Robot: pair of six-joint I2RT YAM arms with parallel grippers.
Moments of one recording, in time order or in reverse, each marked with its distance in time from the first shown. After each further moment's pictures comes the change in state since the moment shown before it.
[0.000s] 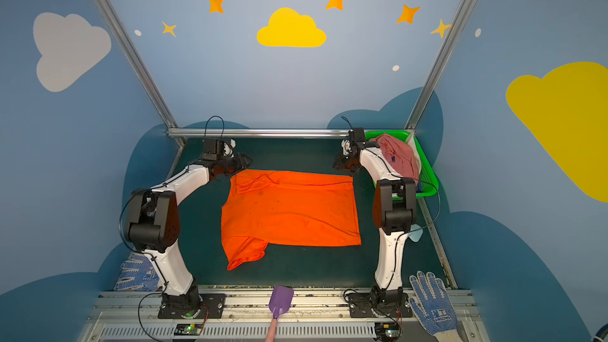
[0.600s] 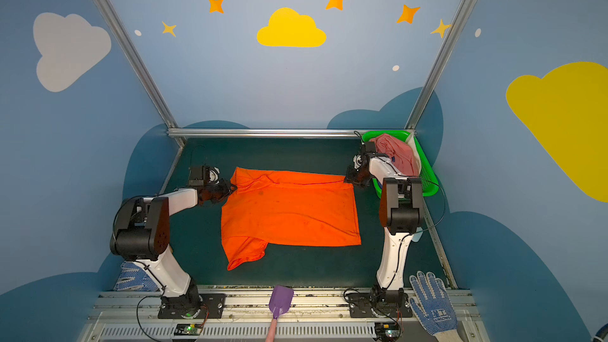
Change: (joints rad) left arm 0.146 -0.173 -0.457 0.176 0.000 -0.076; right arm -0.106 -0.047 -0.217 0.033 0.014 -0.006
